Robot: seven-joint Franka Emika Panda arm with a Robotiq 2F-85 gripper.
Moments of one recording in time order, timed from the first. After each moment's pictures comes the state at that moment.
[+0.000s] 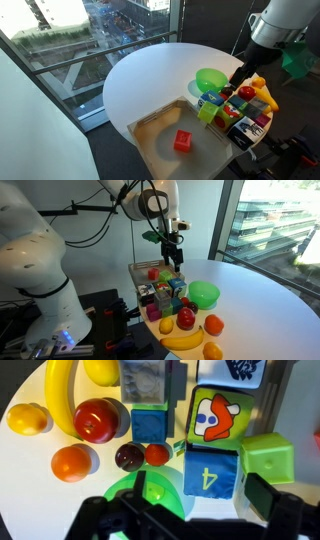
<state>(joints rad) 0.00 -0.25 0.09 -2.58 -0.17 2.38 0.16</state>
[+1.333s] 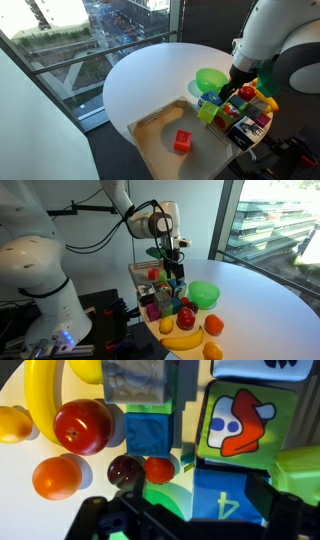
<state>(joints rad) 0.00 -0.04 0.09 -2.56 -0.35 2.52 0.34</state>
